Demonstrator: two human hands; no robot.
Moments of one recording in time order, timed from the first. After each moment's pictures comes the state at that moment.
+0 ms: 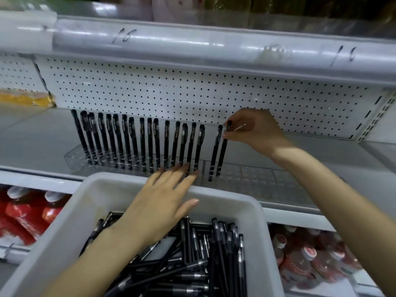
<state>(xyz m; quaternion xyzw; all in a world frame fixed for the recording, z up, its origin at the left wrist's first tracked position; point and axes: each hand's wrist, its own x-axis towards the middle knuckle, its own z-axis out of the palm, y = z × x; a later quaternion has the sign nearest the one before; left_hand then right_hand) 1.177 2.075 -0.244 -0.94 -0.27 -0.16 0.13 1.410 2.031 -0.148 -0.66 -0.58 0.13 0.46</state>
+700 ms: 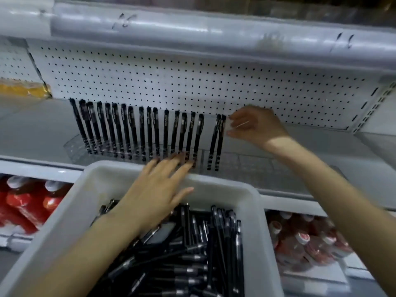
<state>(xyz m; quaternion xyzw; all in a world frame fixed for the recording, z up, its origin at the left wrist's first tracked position) 1.169 2.074 -0.241 -0.95 -0.29 -0.09 0.10 1.411 2.019 -0.158 -0.72 -0.55 0.13 0.41</state>
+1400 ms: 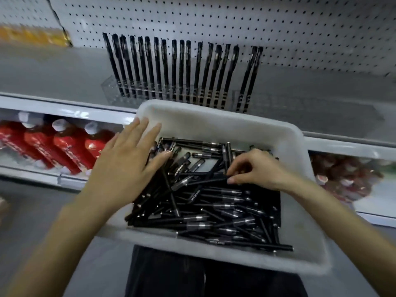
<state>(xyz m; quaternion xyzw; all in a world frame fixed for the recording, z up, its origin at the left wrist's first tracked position) 1.046 2.030 -0.246 -0.90 -0.43 -0.11 -0.03 1.308 1.935 -0.270 -0.70 -0.63 0.27 0.18</state>
